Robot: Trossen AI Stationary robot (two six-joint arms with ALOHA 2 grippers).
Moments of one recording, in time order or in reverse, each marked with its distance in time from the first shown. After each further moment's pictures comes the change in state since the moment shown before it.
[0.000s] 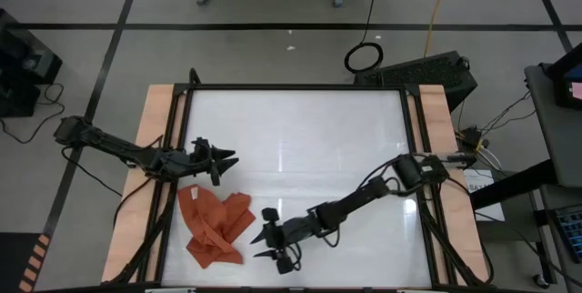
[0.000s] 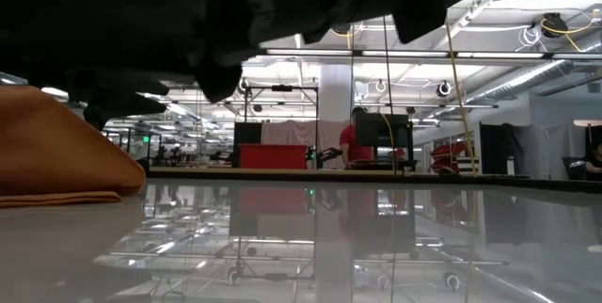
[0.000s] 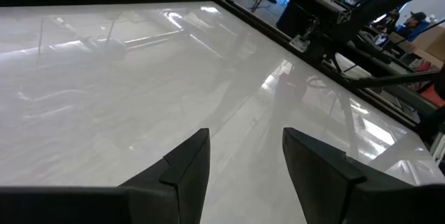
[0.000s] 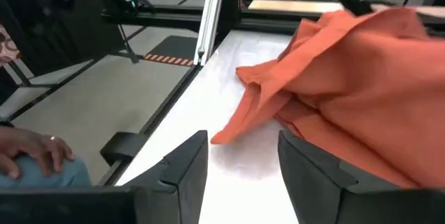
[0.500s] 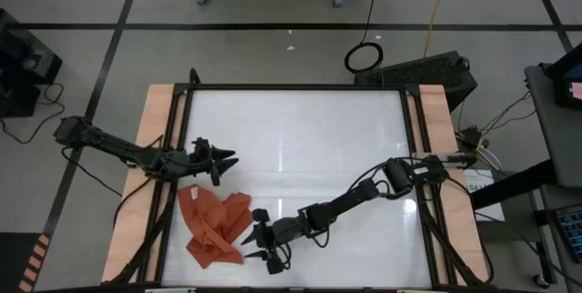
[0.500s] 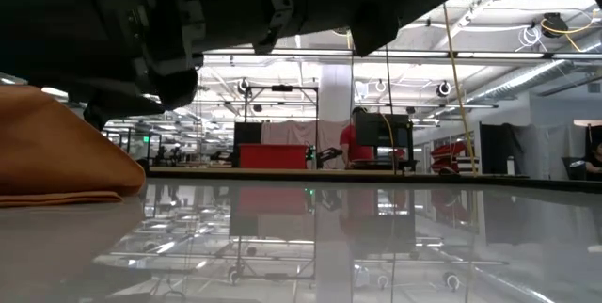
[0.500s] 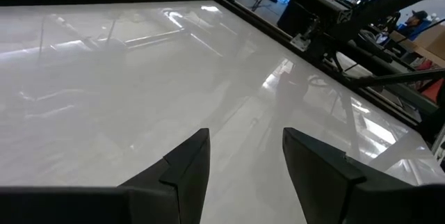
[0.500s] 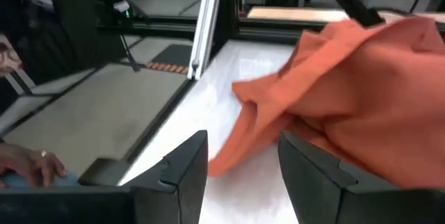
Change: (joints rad) left arm 0.000 0.000 0.000 -0.005 0.000 0.000; right arm -0.023 0.098 0.135 0.004 -0.031 0.001
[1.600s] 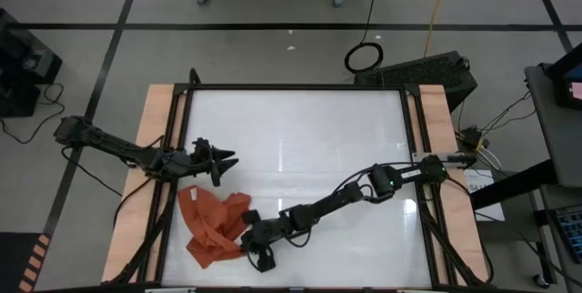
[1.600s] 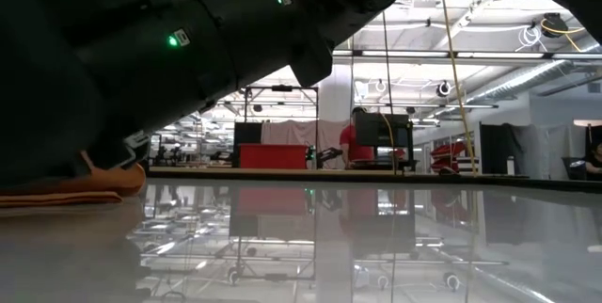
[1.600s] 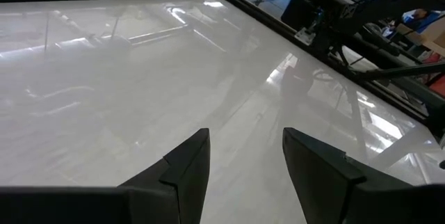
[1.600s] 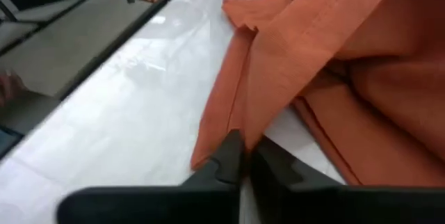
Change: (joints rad) left arm 0.000 0.004 0.000 -0.023 0.000 0.000; right arm -0.035 0.192 0.317 -0.359 -0.068 -0.111
